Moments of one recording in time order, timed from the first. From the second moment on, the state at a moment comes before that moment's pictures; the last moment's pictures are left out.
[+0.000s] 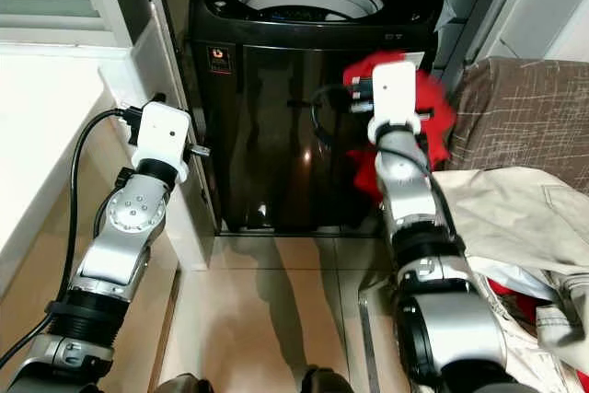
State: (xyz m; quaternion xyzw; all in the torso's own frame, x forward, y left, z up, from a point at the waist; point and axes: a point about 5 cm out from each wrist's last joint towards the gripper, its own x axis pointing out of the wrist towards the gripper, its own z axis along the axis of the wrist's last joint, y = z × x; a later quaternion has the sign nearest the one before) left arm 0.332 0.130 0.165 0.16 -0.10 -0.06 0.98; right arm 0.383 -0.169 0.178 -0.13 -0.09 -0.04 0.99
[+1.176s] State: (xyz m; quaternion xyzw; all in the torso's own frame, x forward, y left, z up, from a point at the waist) left arm 0.331 0.115 0.193 0.13 -0.19 -0.07 0.97; right arm 0.383 -0.174 0.252 -0.14 -0.24 -0.03 0.96
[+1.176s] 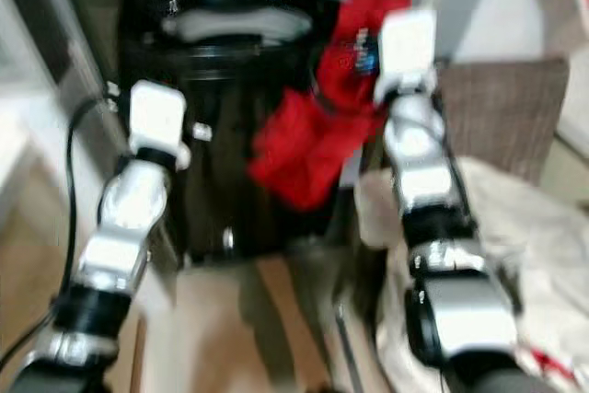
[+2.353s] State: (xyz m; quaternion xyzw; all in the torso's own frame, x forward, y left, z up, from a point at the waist) left arm 0.325 0.123 0.208 0.11 -0.23 -0.04 0.97; right arm 0.413 -0.162 0.339 -0.13 -0.26 0.02 0.96
